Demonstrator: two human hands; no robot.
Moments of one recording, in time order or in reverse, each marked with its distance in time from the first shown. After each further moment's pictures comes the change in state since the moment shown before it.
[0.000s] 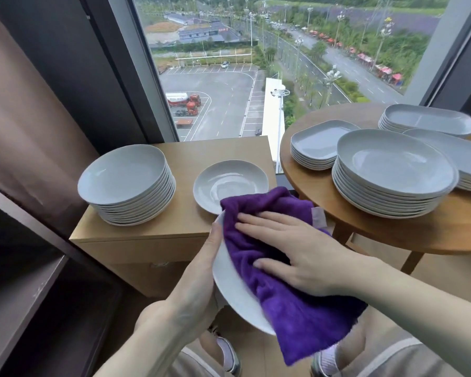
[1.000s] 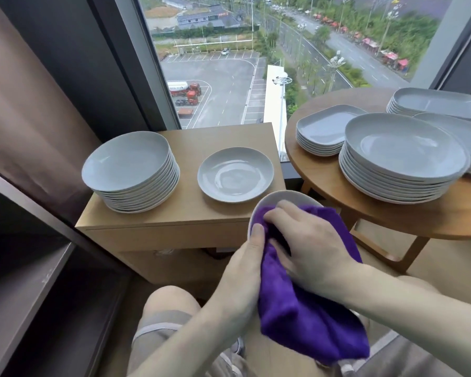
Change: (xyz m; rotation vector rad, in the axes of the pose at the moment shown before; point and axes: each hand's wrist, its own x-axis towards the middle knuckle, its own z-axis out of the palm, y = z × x) left_hand 0.002 -0.036 0.031 0.089 0.051 0.097; right_hand 0.001 -0.021 0.034 -0.141 0.551 0.073
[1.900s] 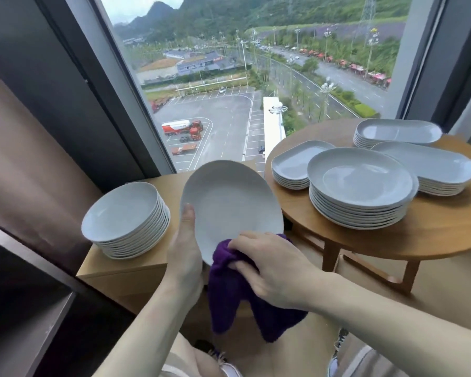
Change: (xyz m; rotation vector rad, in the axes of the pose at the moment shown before) left_hand 0.020 0.083 0.021 -0.062 0.255 0.252; right_hand 0.021 0.005 -0.046 0.248 -0.266 -0.042
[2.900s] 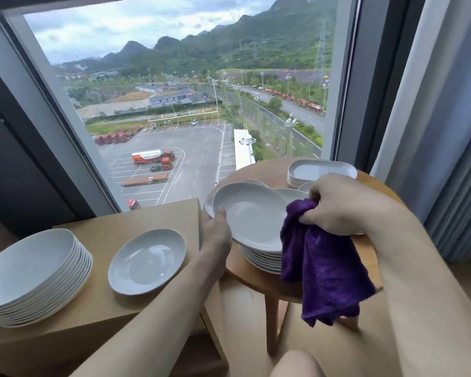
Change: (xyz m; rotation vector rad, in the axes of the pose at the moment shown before) left_hand 0.086 -0.070 0.203 0.377 -0.036 -0.067; right_hand -0.048 0.107 -0.235 -0.233 -0.002 0.867
